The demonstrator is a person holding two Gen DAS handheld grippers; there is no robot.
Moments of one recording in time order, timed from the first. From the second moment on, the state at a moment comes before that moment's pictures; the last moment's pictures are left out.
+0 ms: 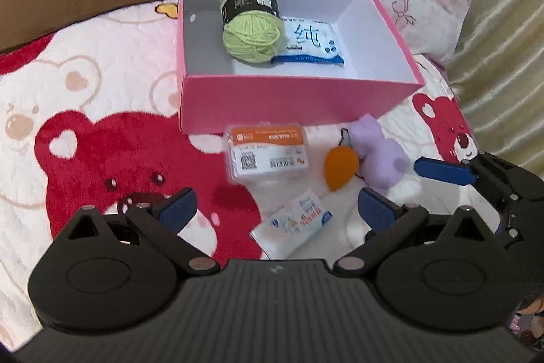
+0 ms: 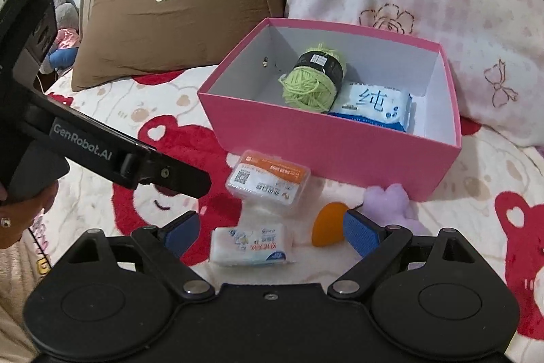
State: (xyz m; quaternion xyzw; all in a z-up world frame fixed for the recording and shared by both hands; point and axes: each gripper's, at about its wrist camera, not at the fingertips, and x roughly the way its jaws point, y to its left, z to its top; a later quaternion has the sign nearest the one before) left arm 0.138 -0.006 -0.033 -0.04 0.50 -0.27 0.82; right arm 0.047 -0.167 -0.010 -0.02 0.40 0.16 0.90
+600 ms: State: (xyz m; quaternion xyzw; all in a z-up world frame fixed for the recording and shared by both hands) left arm 0.165 -0.009 -0.086 -0.06 0.46 -0.24 0.85; right arm 0.093 -0.131 -0.069 -0.05 0.40 0.17 0.90
